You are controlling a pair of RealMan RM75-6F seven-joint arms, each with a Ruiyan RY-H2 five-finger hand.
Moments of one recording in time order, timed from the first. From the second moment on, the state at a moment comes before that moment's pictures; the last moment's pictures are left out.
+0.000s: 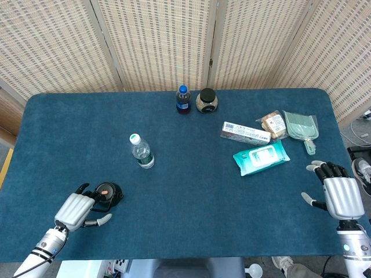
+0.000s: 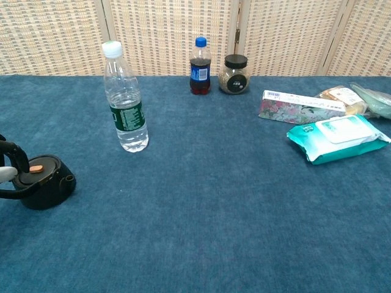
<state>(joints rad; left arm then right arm) -0.40 -1.13 0.07 -1.89 1.35 1.11 0.43 0.12 -1.10 0.11 -1.73 -1.44 1.47 -0.26</state>
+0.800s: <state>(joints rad) -0.39 -1.15 0.07 -1.90 1.32 1.11 0.45 0.12 -1.10 0.11 -1.73 -1.44 1.47 -0.26</state>
